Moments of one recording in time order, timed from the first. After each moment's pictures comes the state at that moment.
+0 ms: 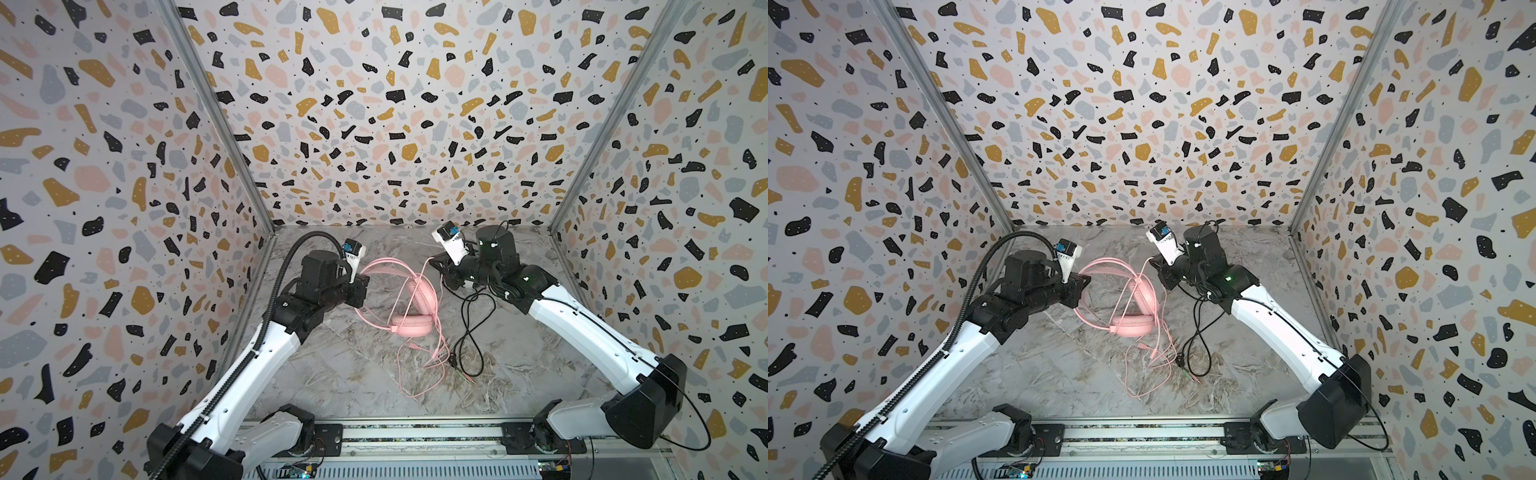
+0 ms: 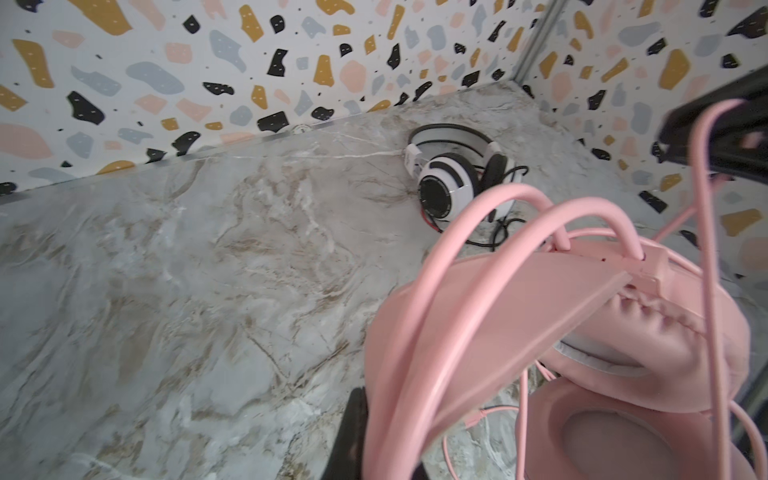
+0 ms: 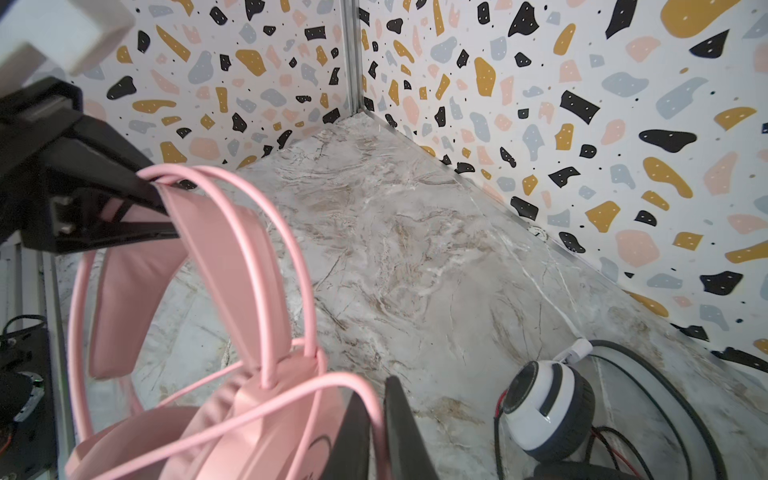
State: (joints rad) left arm -0.40 1.08 1.06 -0.53 0.25 -0.05; right arm 0.60 1.40 1.33 -0.37 -0.30 -0.12
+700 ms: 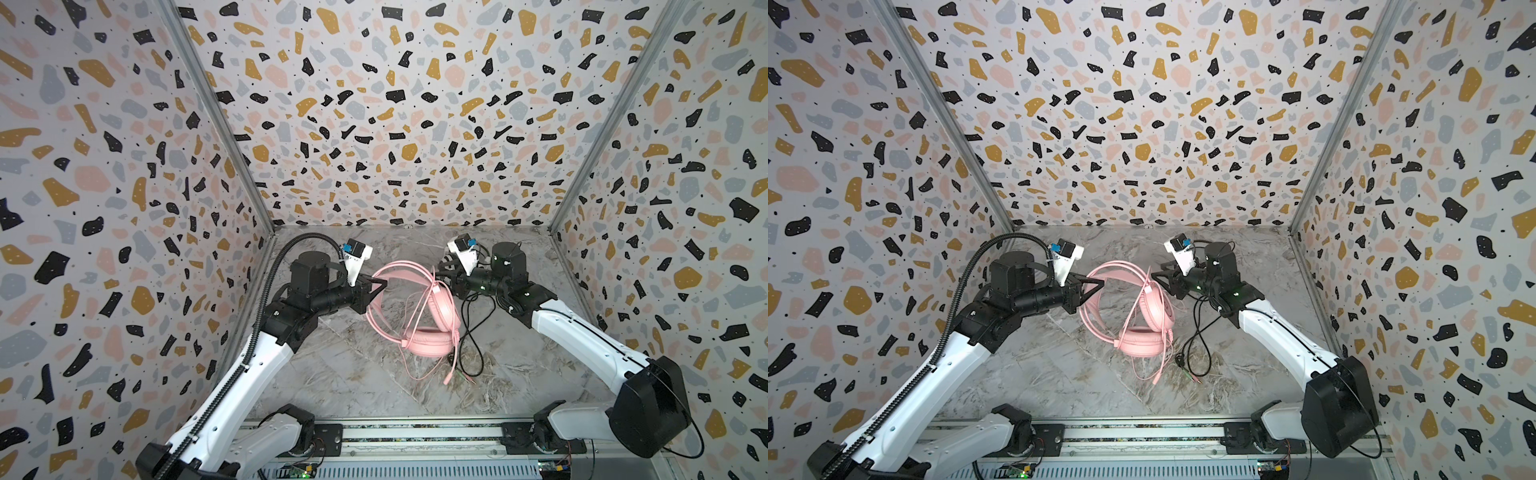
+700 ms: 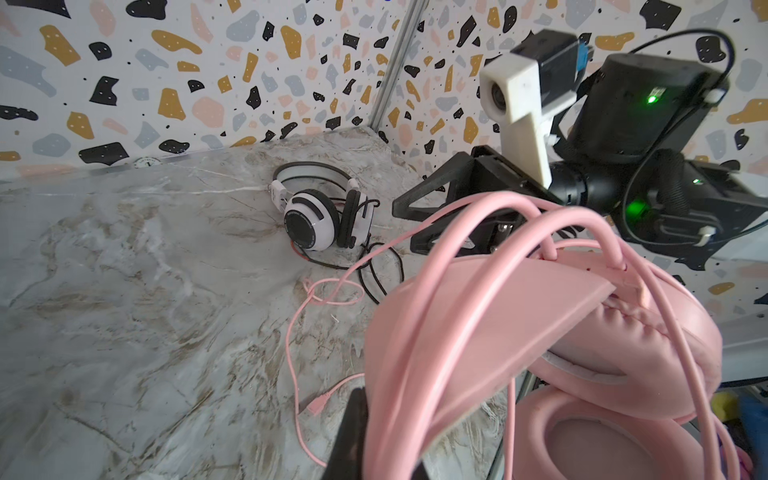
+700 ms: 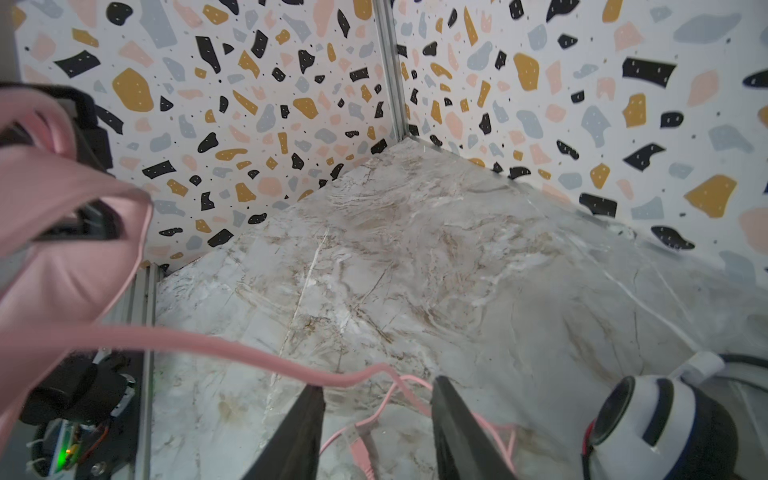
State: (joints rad) left arm -0.40 1.03 1.07 -0.45 0.58 -0.20; right arm 0.49 1.33 0.98 0.03 -0.64 0.05
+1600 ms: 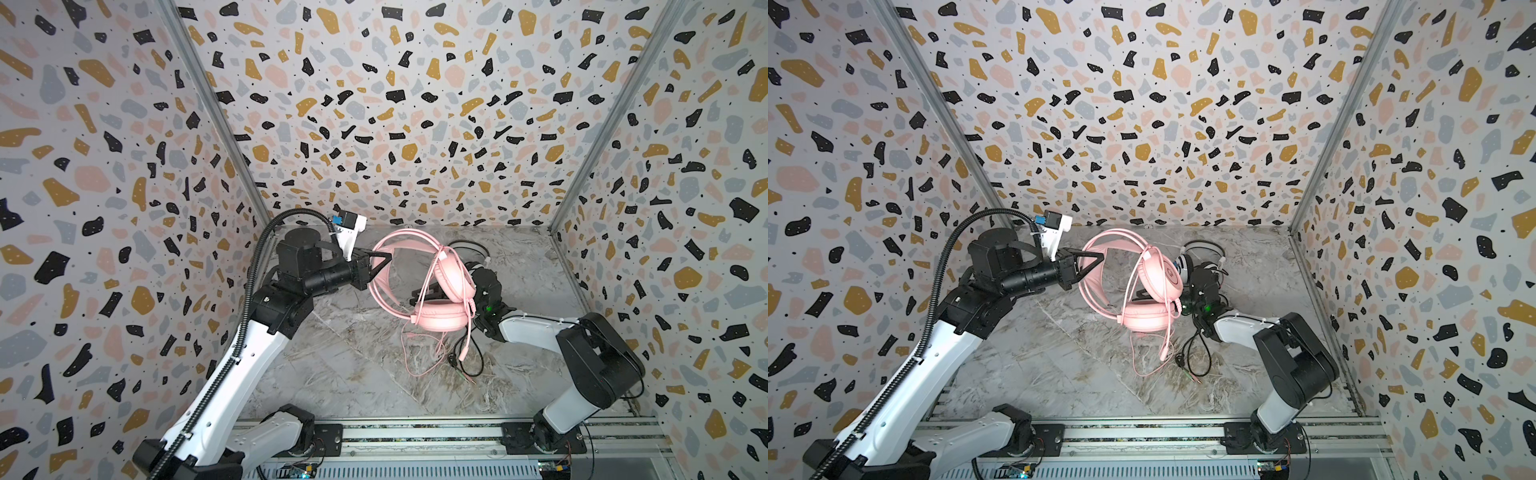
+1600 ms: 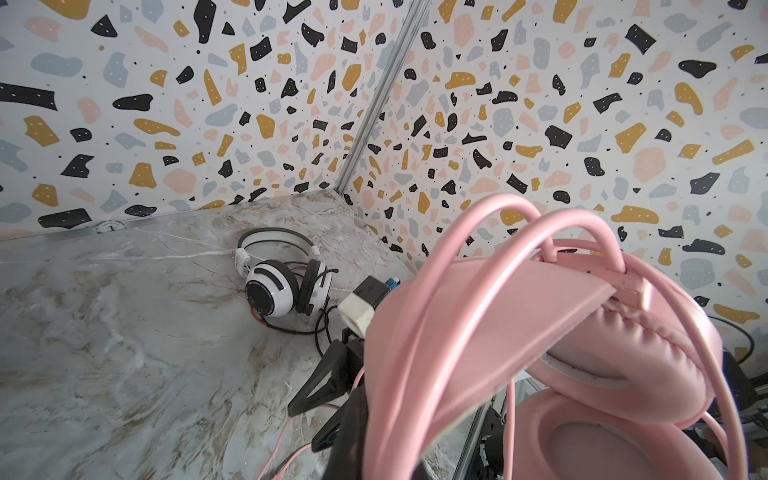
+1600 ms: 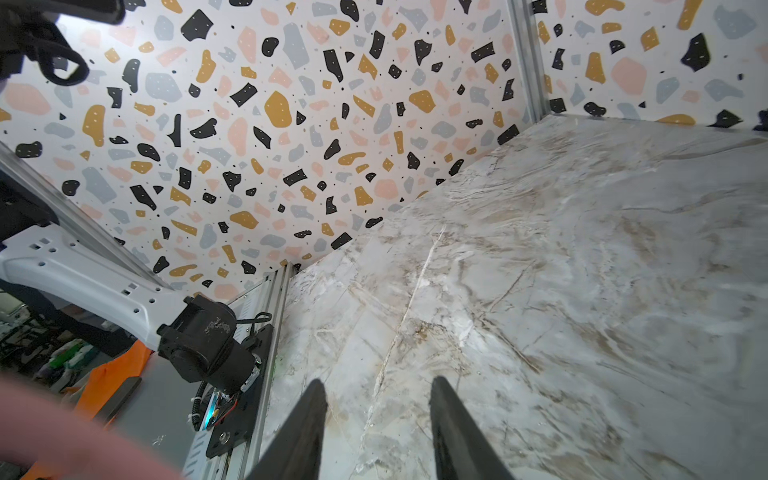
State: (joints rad) left arm -0.40 1.10 1.28 -0.41 0.63 -0.38; right arm 0.56 1.67 0.76 0.83 -0.91 0.41
